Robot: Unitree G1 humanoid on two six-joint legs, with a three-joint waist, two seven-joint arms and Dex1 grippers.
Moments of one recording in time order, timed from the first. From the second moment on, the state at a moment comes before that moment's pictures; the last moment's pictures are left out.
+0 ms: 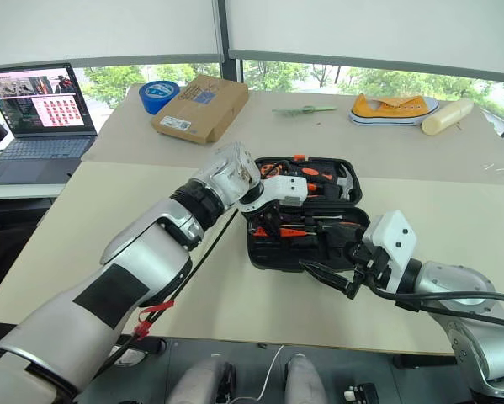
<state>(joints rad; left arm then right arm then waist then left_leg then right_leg) -1.45 0.02 -0.61 1.13 0.24 0.47 -1.39 0.02 -0.79 -0.24 -0.62 0.61 0.57 0.78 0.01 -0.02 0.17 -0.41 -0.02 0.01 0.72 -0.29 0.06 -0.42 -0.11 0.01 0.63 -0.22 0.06</state>
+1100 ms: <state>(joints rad) -0.86 0.20 -0.24 0.56 -0.07 0.04 -1.25 0.00 -0.81 -0.24 -0.60 0.61 0.57 0.79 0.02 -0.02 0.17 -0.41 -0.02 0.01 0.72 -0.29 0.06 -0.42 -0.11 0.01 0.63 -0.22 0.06</state>
